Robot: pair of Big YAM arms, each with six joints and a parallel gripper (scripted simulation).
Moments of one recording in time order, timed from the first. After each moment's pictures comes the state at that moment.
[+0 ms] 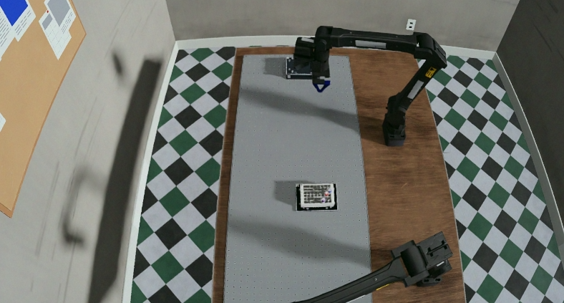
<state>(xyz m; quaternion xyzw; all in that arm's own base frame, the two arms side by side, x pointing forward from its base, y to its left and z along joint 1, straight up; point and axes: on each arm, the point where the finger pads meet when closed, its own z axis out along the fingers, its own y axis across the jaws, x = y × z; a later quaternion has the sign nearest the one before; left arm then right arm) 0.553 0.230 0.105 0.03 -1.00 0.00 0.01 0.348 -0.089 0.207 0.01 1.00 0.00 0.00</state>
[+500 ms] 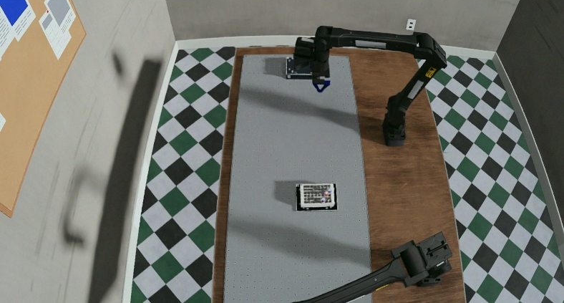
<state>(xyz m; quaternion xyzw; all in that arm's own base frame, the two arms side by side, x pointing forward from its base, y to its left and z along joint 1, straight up) 0.553 0.230 0.101 0.03 -1.00 0.00 0.01 0.348 -0.089 0.207 0.01 1.00 0.00 0.00</state>
